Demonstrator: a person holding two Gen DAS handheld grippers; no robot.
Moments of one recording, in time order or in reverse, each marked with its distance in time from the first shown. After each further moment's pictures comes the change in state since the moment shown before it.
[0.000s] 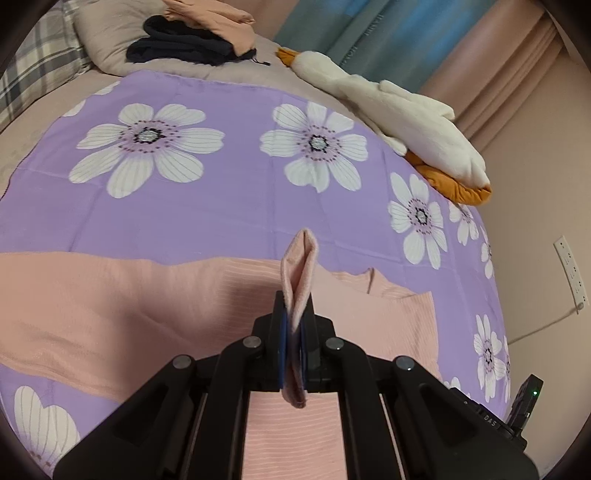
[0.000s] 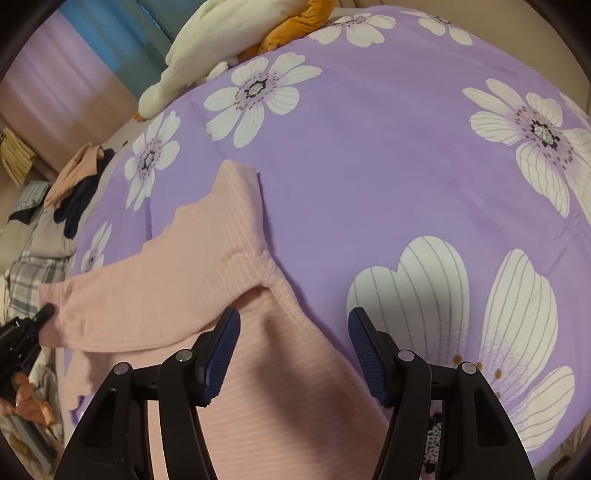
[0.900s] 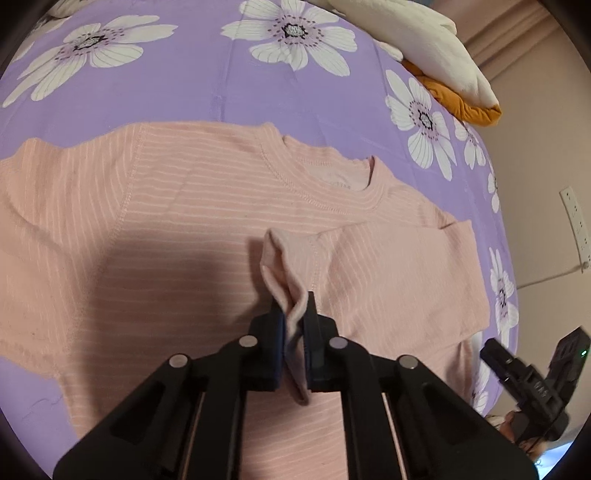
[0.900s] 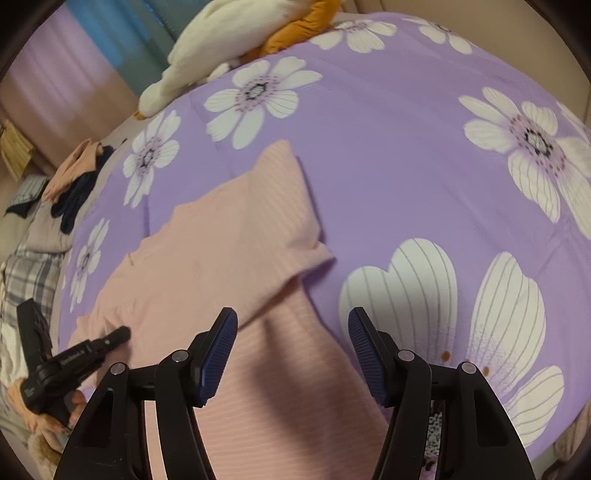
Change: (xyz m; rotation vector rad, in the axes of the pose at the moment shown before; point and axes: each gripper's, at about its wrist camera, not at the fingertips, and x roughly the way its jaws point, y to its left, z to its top) left arm 0.092 -0.028 -0.067 0.044 0.263 -0.042; right arm -0.005 -0.004 -0.002 -0.008 -0.009 -0.027
